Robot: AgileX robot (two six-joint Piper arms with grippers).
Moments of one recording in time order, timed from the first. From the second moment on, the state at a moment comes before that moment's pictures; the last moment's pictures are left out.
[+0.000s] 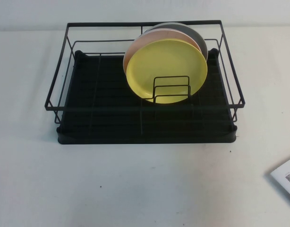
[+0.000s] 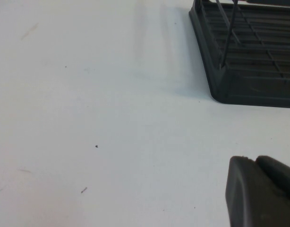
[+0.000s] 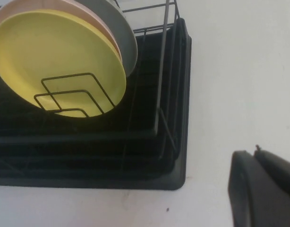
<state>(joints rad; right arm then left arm) 0.01 0.82 -0.58 0.75 0.42 -0.52 -0.09 -0.01 0.02 0.08 0.35 -0.06</state>
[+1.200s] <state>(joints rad) 0.31 1.99 -1.94 0.62 0.91 -1.25 -0.09 -0.01 0.02 0.08 0.35 -0.06</state>
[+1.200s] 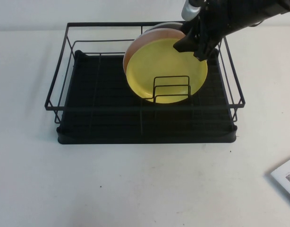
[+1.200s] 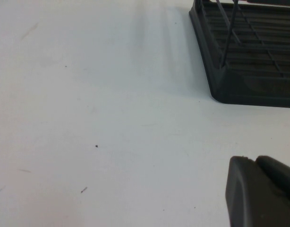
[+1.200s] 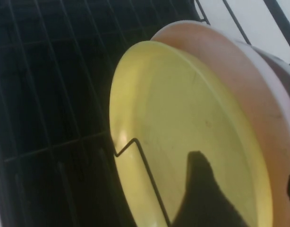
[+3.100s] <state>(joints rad) 0.32 2.05 -1.99 0.62 0.93 -1.32 -0.09 -0.01 0.02 0.08 0.35 -0.06</state>
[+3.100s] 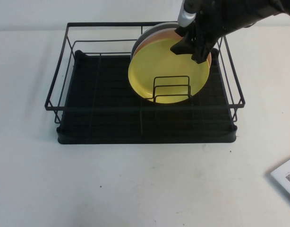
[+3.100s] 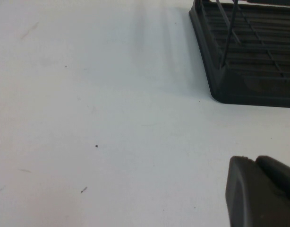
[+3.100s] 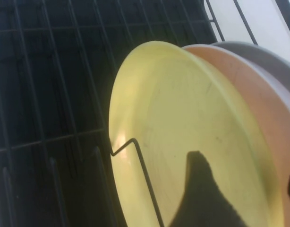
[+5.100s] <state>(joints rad) 0.32 1.76 -1.99 0.56 0.92 -1.27 -0.09 -0.01 0.02 0.08 0.35 -0.06</state>
